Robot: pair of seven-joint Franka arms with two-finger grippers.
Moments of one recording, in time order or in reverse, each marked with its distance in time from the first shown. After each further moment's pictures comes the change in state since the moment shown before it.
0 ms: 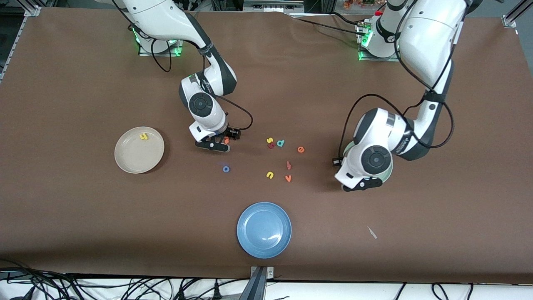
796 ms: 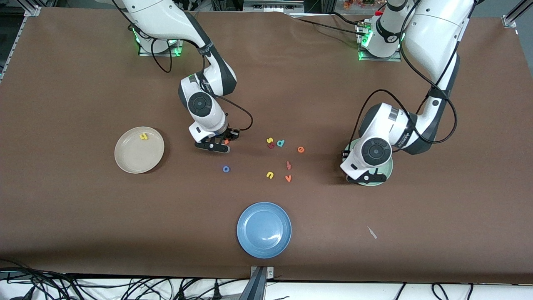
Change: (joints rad) left arm 0.020 -0.040 -0.054 -0.107 0.130 0.065 0.051; right arm 0.000 -0.004 -0.003 0.012 0.000 0.000 0.000
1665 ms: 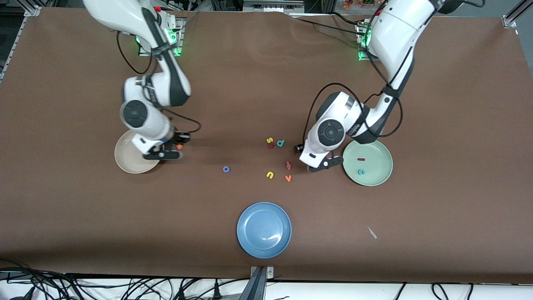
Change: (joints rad) left arm -0.169 0.088 -0.040 -0.009 -0.172 0.241 -0.452; right arm -0.030 -0.203 -0.352 -0.157 0.001 -0.185 -0.629
